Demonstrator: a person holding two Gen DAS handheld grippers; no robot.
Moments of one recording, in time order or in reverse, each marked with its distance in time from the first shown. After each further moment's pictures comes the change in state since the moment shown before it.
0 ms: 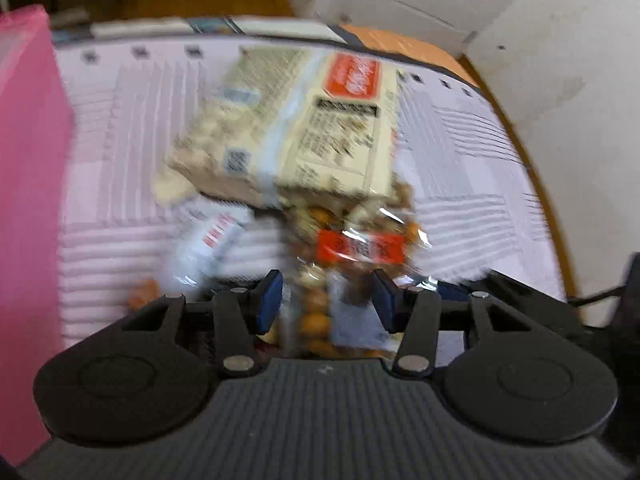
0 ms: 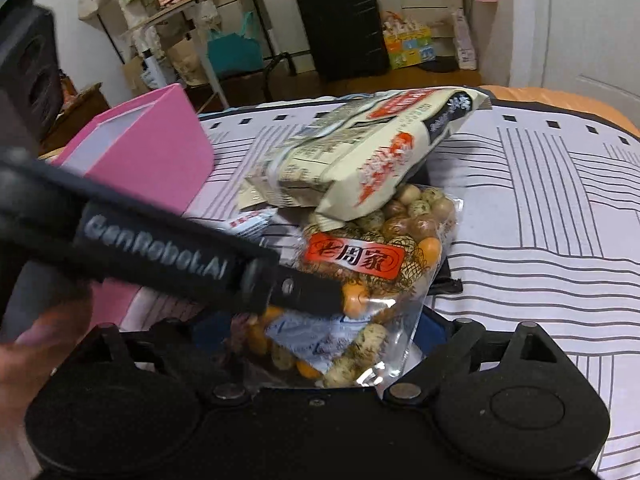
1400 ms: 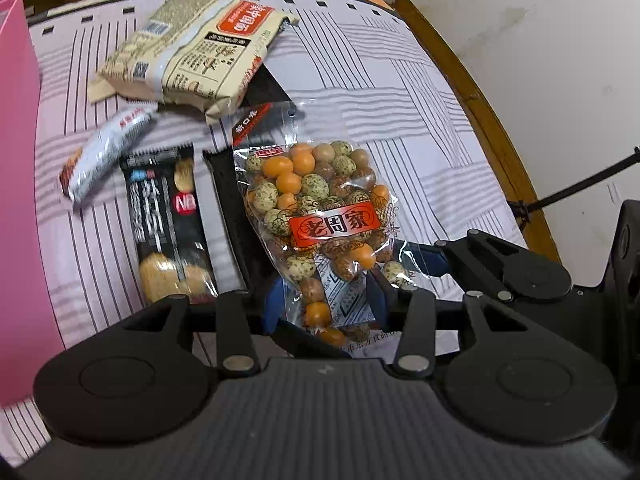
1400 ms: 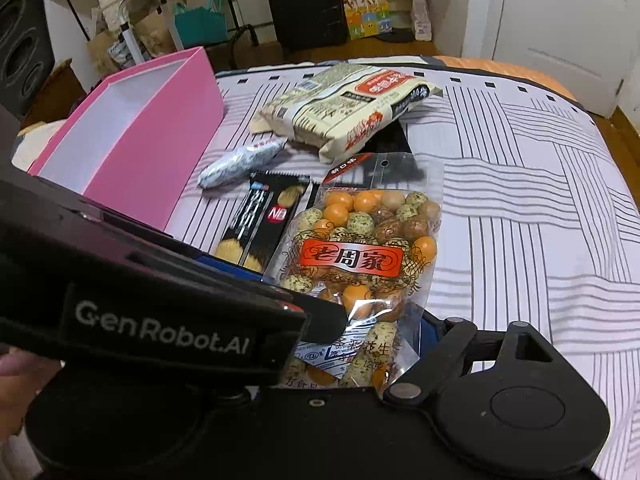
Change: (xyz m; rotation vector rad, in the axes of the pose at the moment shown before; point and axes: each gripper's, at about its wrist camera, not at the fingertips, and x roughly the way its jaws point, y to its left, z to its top) left arm -0.058 -0.052 -0.072 0.140 0.136 -0.080; right arm -0.091 0.055 -0.054 0.043 0.111 -0.141
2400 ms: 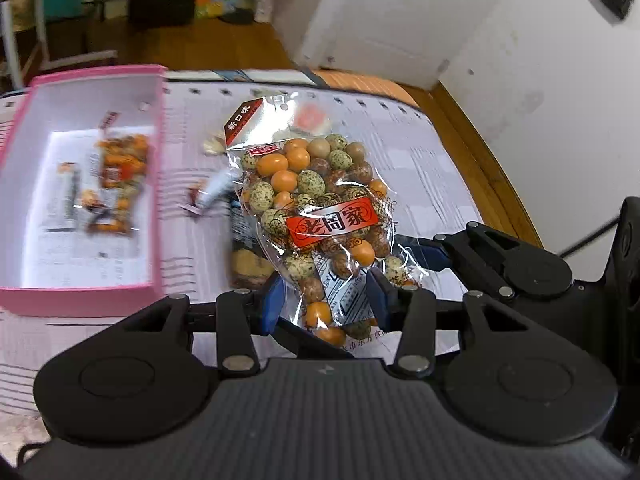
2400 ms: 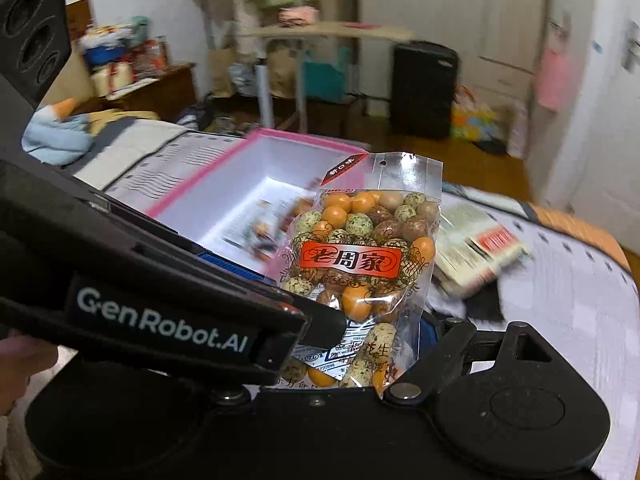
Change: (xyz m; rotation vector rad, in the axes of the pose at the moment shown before) left arm -0.164 -0.008 -0.058 -0.100 -0.280 0.141; right arm -0.086 0.103 0.033 -0.353 -0.206 0.158
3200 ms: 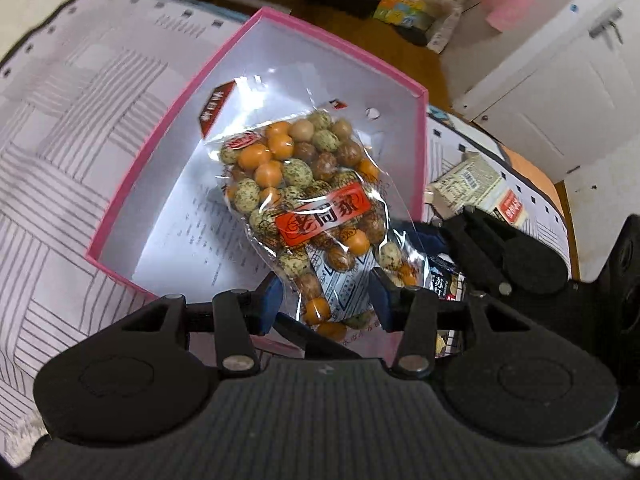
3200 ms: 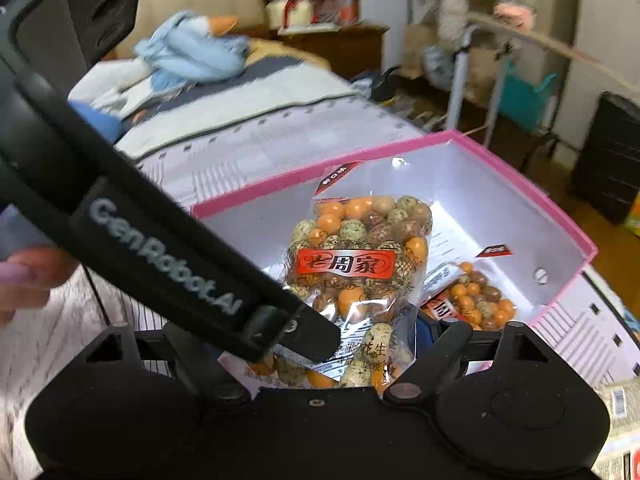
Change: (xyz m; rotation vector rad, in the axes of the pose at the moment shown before) left arm 0.018 0.178 0.015 -0.470 -0.023 0.214; right arm 0.169 0.045 0.073 -0.418 0.092 0.441
